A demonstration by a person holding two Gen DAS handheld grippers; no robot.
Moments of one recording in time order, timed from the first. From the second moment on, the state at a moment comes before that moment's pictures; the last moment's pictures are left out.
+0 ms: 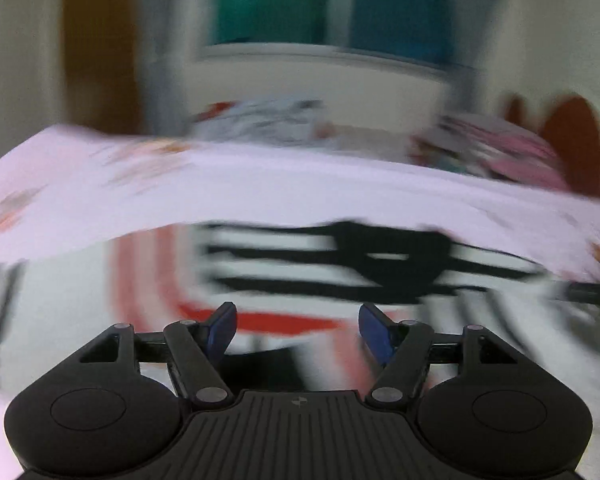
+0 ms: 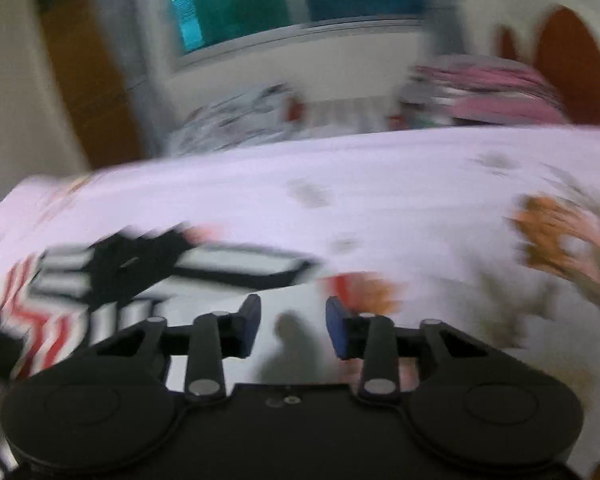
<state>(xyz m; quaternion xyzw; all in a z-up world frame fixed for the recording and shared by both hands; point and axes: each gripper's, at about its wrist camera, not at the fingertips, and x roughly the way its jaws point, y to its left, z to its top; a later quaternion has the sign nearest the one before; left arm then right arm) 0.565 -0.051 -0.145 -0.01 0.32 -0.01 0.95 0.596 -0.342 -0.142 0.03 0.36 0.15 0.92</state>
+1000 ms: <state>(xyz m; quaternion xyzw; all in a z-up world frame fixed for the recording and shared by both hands) 0.526 -0.116 -0.176 0.06 0.39 -0.11 0.91 0.483 -0.336 -0.130 0.01 0.41 0.10 0.91</state>
